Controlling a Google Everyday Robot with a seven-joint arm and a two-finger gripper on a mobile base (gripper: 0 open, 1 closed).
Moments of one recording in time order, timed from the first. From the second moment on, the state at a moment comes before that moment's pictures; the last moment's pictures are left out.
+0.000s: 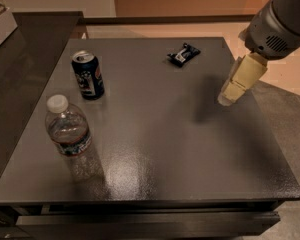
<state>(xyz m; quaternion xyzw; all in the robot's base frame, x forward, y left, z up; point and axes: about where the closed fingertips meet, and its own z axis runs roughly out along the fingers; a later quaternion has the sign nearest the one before) 0.521 -0.189 0.951 -0.53 0.81 0.02 0.23</state>
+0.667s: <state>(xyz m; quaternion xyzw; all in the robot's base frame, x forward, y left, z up) 0.606 -0.172 0.927 -0.50 0.82 0.05 0.27</state>
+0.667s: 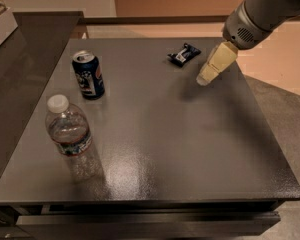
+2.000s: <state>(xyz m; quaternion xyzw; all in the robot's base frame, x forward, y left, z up) 0.745 -0.135 0.871 -0.45 0.82 0.13 0.33</state>
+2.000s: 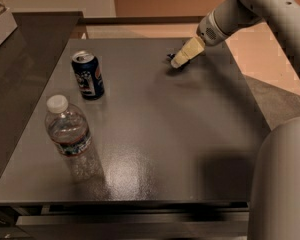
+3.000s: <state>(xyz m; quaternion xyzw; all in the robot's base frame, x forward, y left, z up) 0.773 -0.124 0.835 -0.43 0.83 0.14 0.33</state>
